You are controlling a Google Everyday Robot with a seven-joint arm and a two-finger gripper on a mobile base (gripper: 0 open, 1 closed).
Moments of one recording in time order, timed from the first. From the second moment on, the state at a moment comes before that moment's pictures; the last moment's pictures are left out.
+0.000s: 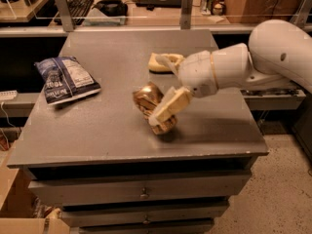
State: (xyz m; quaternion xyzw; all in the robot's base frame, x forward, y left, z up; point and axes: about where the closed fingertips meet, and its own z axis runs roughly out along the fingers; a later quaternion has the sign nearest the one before) arm 0.524 0.005 0.906 -0.61 0.58 0.30 0.45
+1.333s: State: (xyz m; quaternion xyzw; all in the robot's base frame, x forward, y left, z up) arm 0.538 -0.013 0.930 -0.60 0.59 0.29 0.46
